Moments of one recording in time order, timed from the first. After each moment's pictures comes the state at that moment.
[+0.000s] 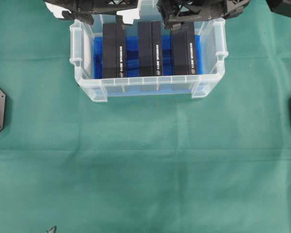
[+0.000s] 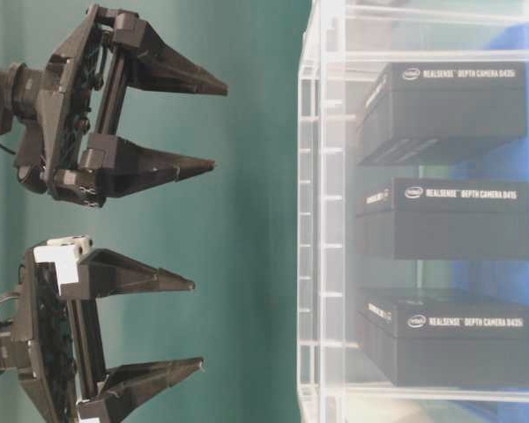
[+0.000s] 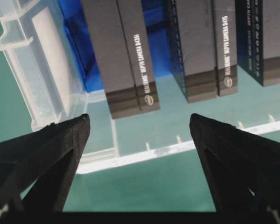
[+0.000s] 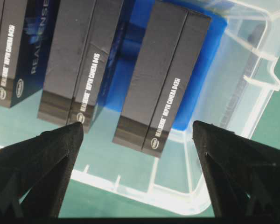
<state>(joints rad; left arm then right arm) 0.31 0.05 -0.20 0.05 1.50 -1.13 -0.29 0.02 -0.12 -0.10 1.37 1.14</state>
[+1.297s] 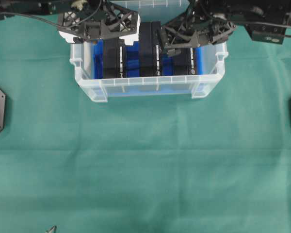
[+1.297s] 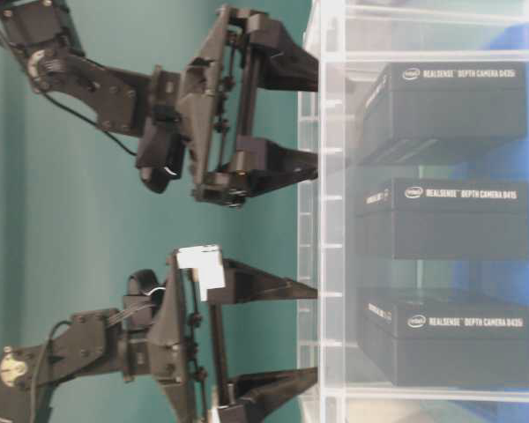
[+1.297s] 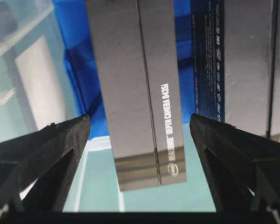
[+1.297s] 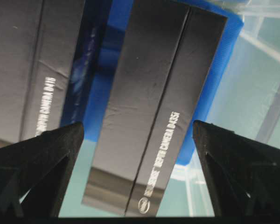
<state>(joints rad) 0.31 0.06 0.13 0.10 1.17 -1.22 -0.29 0.07 0.18 -0.11 1.05 1.20</state>
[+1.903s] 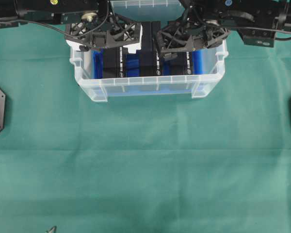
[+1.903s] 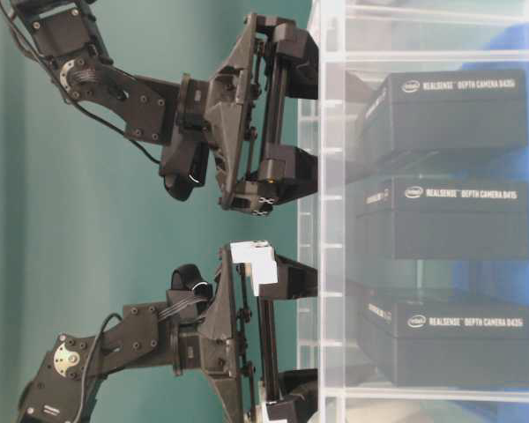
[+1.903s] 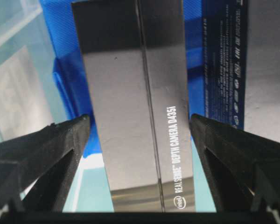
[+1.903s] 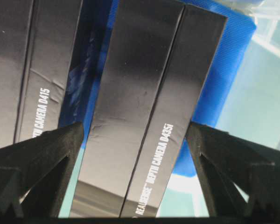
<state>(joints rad) 0.31 0.11 0.19 0.10 1.10 -1.22 -0.29 0.11 0.19 -0.12 1.01 1.20</state>
